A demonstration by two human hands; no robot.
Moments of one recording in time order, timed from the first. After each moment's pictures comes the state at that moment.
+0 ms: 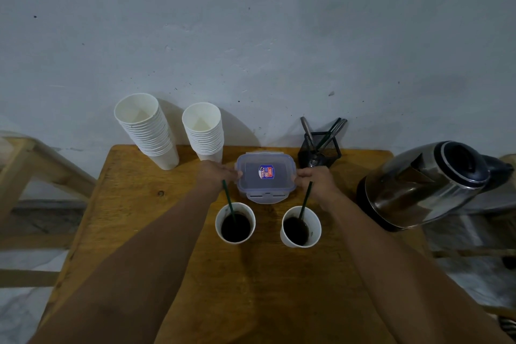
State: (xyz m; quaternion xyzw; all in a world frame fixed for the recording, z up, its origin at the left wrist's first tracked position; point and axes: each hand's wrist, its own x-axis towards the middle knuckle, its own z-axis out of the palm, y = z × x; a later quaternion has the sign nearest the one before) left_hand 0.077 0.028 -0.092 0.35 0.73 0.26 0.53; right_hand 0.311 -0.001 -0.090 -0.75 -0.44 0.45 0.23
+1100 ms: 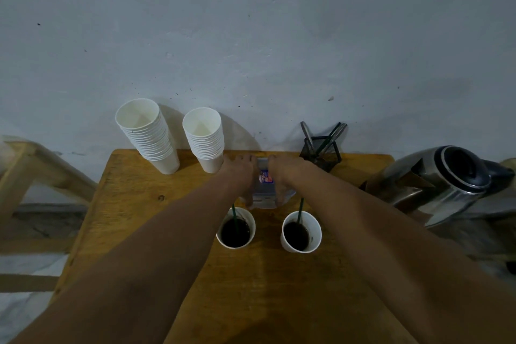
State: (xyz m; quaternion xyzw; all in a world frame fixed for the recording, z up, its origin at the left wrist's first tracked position) left_hand 0.122 0.043 -0.058 0.81 0.52 -0.25 0.10; right_hand 0.243 0.046 -0.033 -0.57 -0.74 0.18 -0.31
